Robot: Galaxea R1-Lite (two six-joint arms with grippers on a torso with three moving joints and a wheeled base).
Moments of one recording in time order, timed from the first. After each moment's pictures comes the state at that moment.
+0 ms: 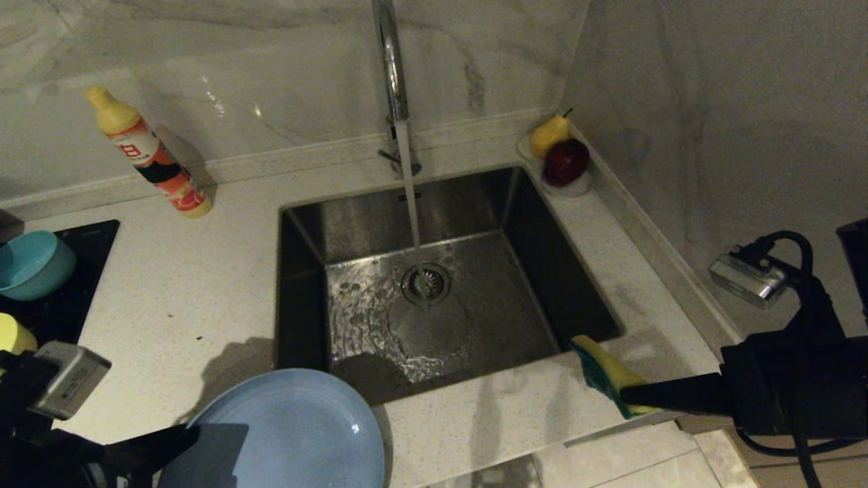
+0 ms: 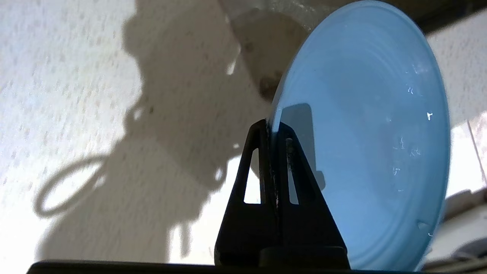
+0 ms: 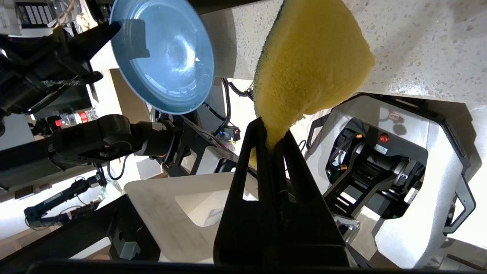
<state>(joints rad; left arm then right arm) -0.31 0.98 -0.38 -0.09 0.04 -0.06 0.48 1.30 -0.88 0.17 0.50 0.52</state>
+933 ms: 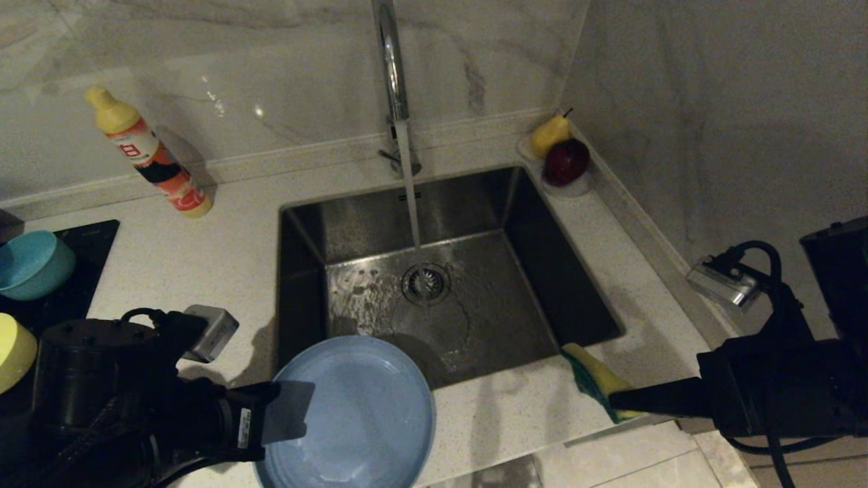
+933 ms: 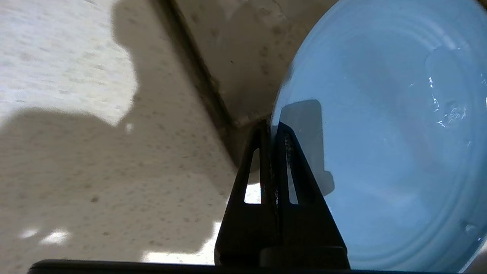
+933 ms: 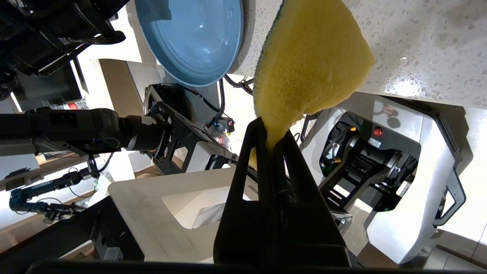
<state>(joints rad) -0.38 1.38 -0.39 -0.44 0.09 -0.07 0.48 1.35 -0.88 0.16 0.50 0.48</state>
